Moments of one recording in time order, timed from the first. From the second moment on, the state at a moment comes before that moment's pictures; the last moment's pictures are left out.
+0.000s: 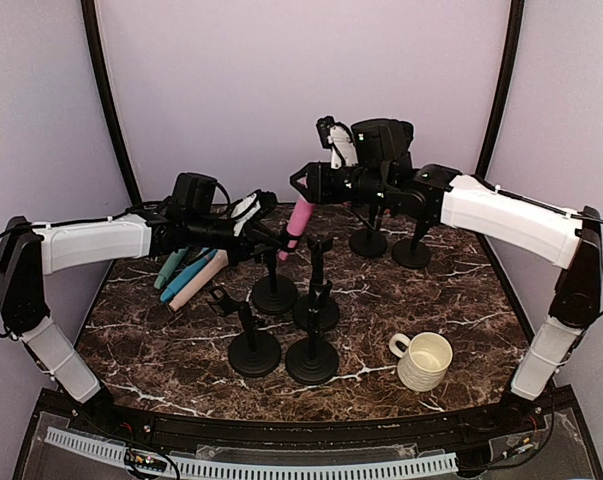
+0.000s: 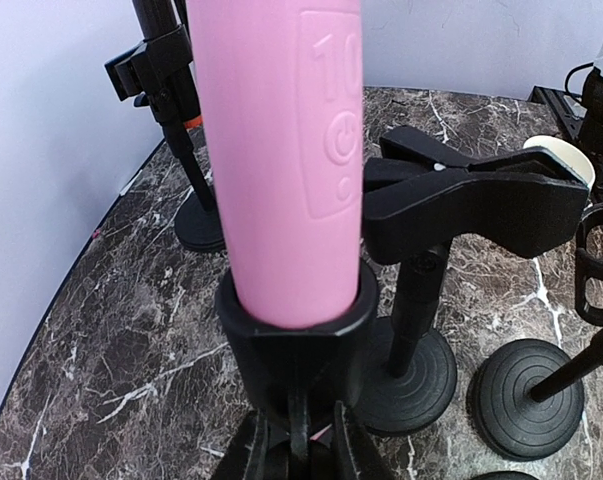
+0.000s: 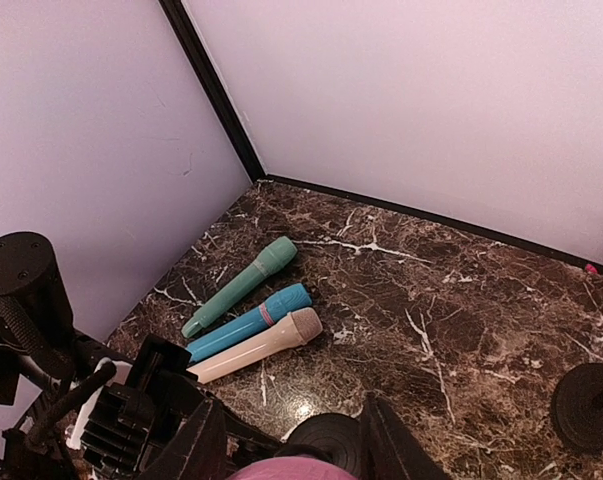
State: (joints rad) left arm -0.57 1.61 1.15 -0.09 0.53 0.49; right arm 0.85 1.71 1.61 -0.21 0.04 0.34
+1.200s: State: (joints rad) left arm -0.58 1.67 1.19 -0.11 0.49 0.48; right arm 0.77 1.42 1.63 -0.10 0.15 0.32
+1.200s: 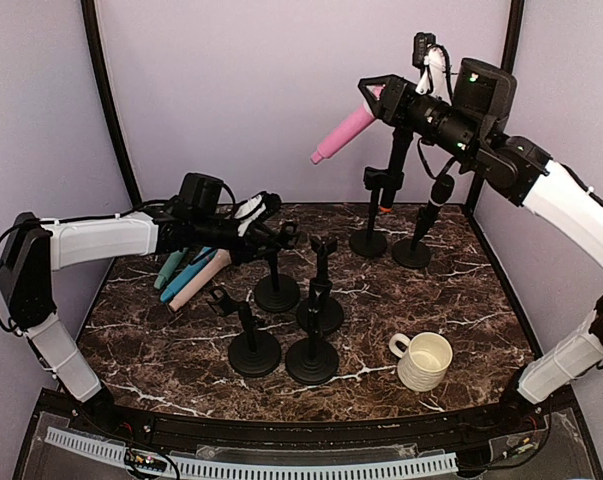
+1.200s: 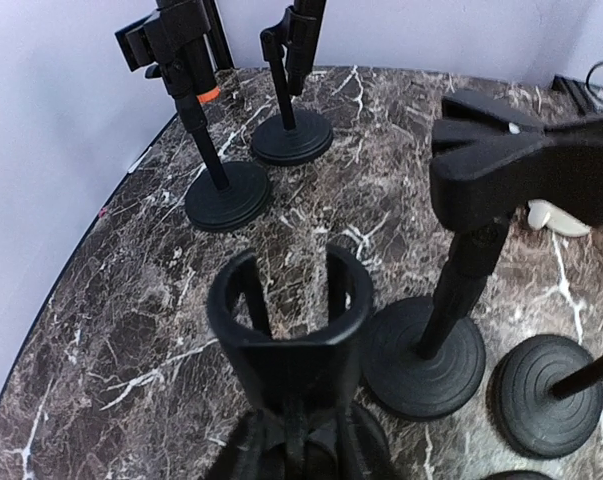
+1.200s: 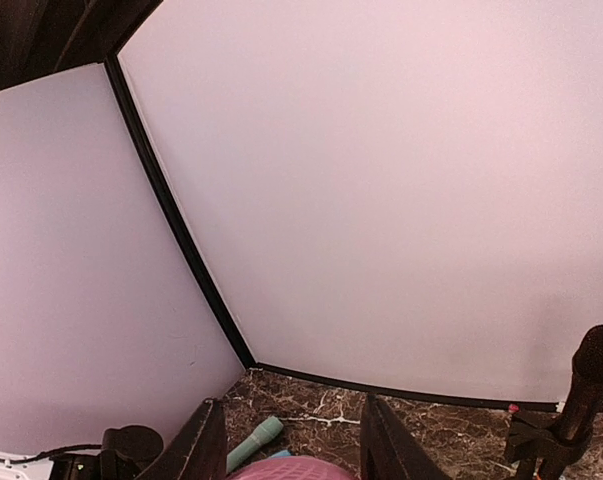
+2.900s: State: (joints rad) left arm -0.78 1.43 1.37 -0.16 0.64 0.03; right arm 0.91 1.45 1.55 -0.14 -0.34 0.28
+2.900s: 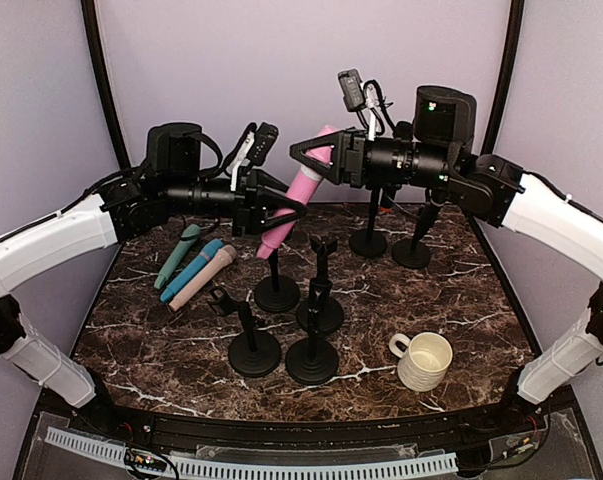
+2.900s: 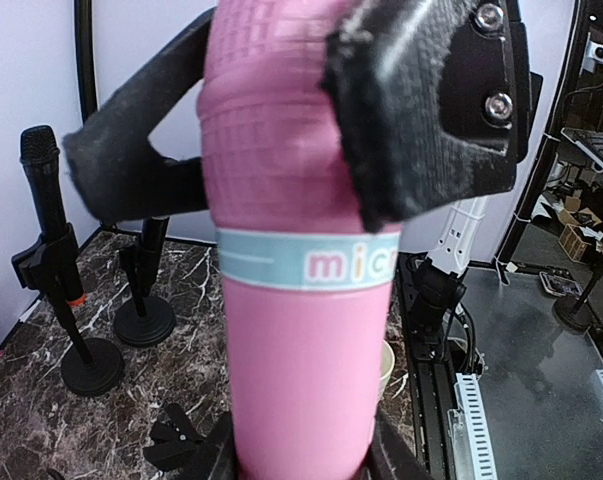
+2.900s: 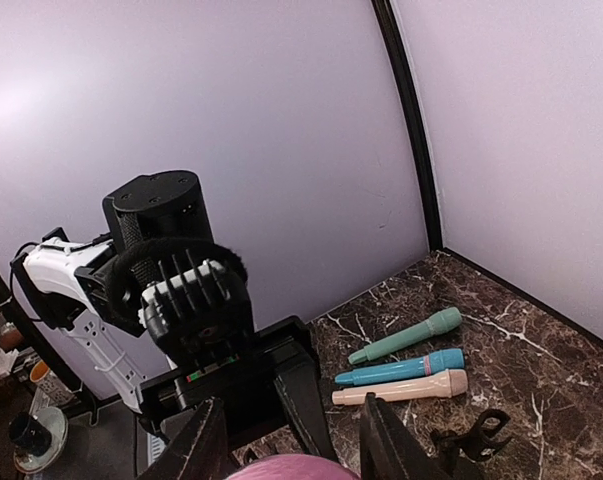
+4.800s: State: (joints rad) left arm -0.48 1.76 1.08 -0.56 -0.03 0.12; right arm 0.65 1.06 1.07 -0.25 0.10 0.50
